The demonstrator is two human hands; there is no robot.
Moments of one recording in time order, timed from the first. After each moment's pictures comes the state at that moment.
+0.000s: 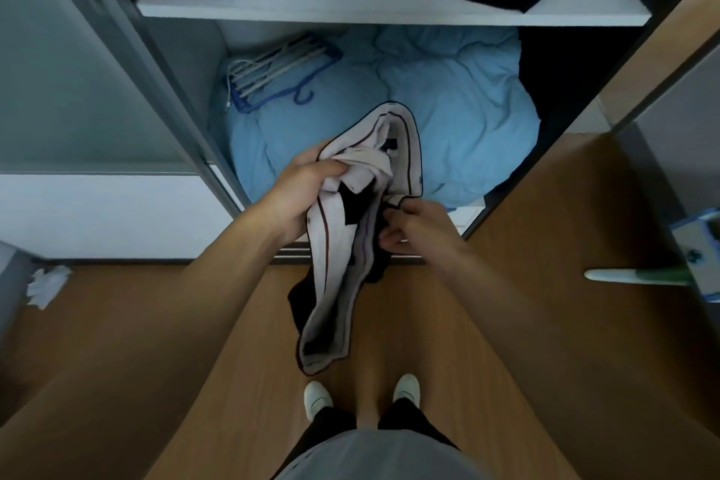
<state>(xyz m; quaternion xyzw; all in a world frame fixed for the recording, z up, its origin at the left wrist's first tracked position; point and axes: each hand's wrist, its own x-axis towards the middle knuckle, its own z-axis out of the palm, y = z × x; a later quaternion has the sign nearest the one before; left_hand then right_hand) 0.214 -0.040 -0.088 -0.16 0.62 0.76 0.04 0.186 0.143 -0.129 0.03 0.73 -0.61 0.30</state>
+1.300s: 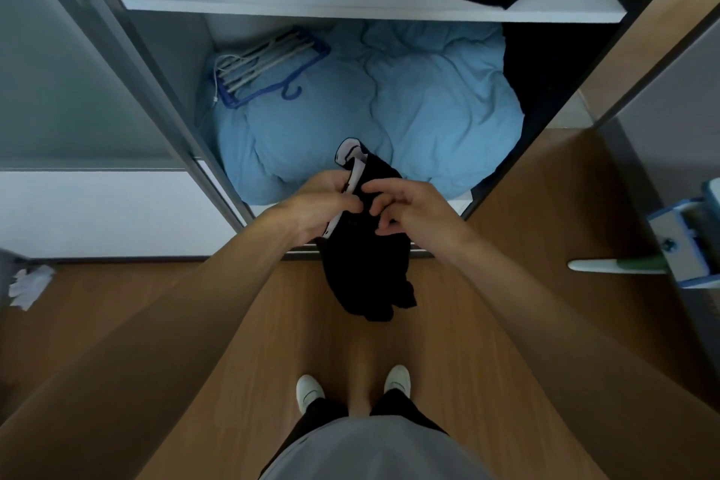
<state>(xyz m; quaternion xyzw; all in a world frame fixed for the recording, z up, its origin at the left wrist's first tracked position) 0.212 -0.019 -0.119 -0.10 0.70 0.68 0.18 0.189 0.159 -0.097 -0.12 0.76 -0.57 0.30</state>
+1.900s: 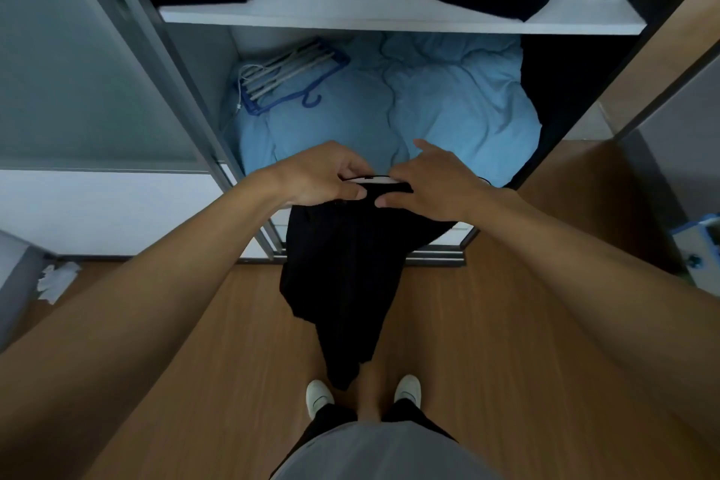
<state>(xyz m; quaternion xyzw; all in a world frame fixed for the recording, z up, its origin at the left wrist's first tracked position) 0.206 -0.057 -0.063 0.04 0.89 0.43 0.18 0.138 0.149 -0.077 -0.45 0.89 -0.06 0.10</state>
